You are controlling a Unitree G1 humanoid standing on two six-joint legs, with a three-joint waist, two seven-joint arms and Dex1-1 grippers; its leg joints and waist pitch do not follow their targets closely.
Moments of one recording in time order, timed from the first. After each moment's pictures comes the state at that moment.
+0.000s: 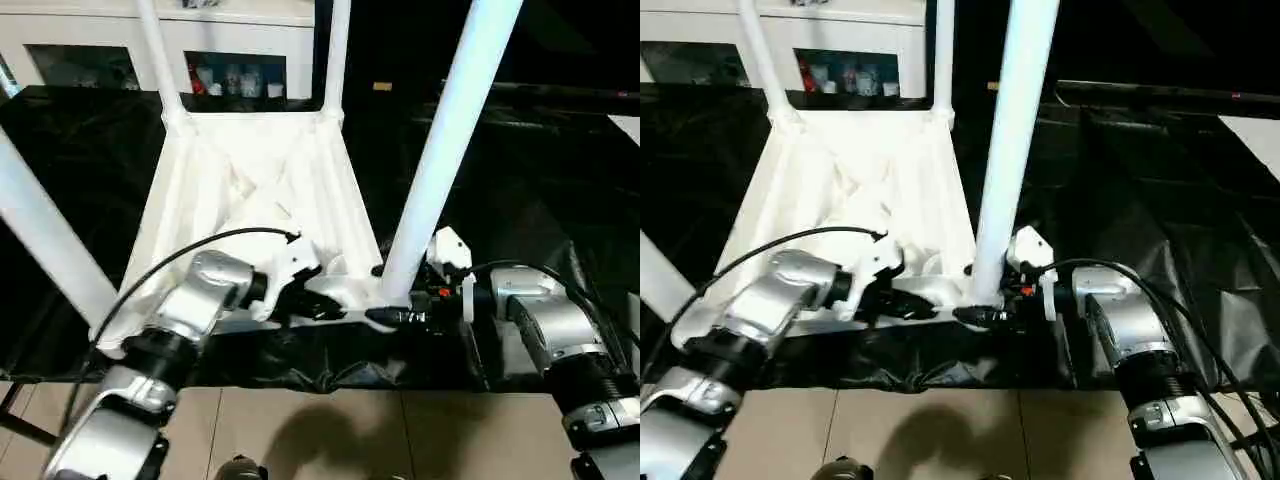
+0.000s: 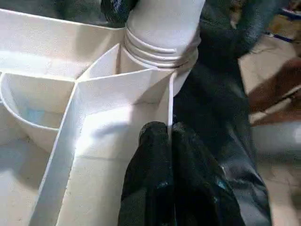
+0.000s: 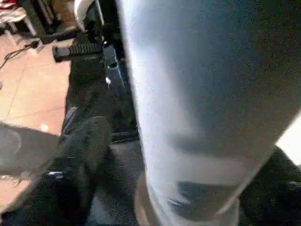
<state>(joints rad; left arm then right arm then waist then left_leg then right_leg) -0.60 0.31 -0.30 0.51 -0.02 0.29 -1.29 -0.51 -0.42 0.17 0.51 0.18 0.10 1.34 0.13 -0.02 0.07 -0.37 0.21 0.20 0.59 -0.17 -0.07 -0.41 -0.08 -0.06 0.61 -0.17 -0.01</state>
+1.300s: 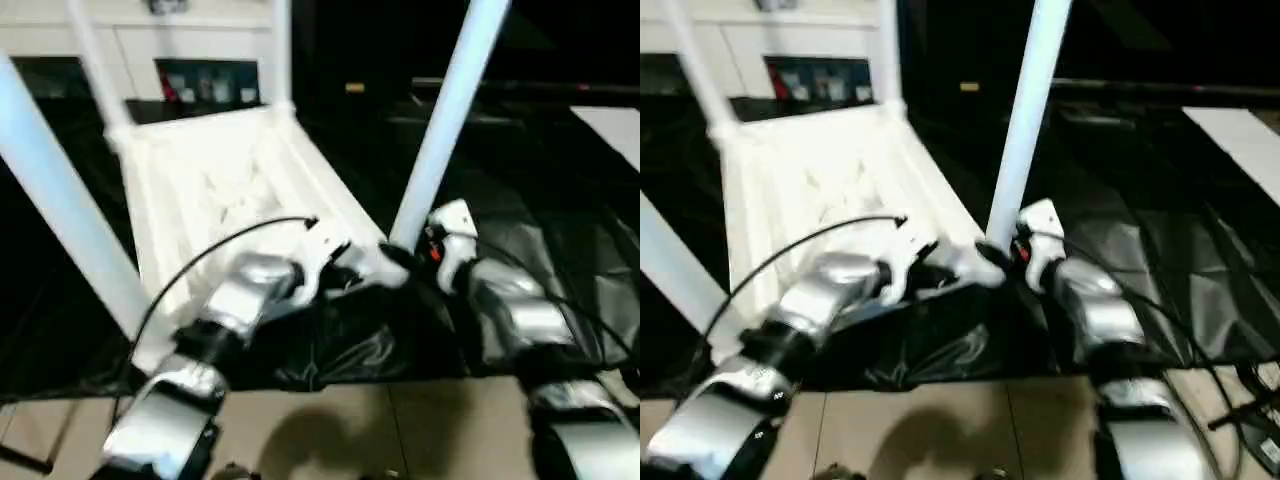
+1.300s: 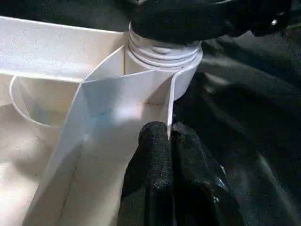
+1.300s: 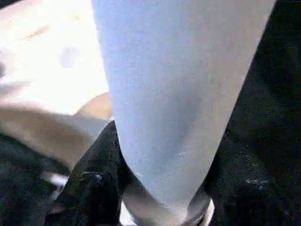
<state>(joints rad) -0.71 0.06 -0.22 0.70 0.04 0.34 -0.74 -0.62 -0.20 -0.04 0.75 0.11 0.12 0.63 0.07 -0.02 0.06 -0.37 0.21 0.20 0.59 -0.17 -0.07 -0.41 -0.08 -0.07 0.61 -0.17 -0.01</state>
